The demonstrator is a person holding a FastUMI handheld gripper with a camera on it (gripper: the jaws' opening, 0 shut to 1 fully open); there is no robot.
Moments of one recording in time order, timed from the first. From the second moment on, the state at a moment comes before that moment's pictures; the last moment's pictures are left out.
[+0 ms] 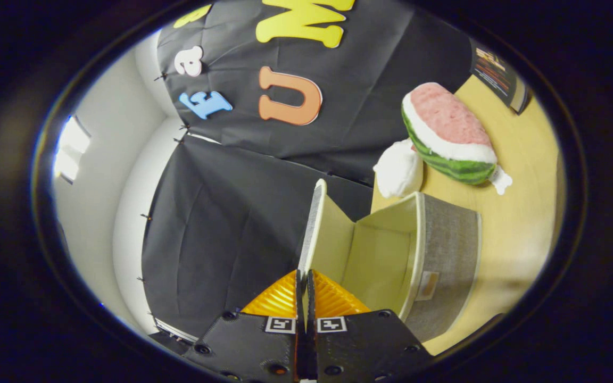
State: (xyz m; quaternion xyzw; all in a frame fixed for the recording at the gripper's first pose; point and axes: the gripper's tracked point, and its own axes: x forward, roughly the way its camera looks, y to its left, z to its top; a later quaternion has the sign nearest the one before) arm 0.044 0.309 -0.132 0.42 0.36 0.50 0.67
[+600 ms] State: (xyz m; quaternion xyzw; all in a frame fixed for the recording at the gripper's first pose) arm 0.017 0.426 -0.063 0.26 0.32 0.54 0.73
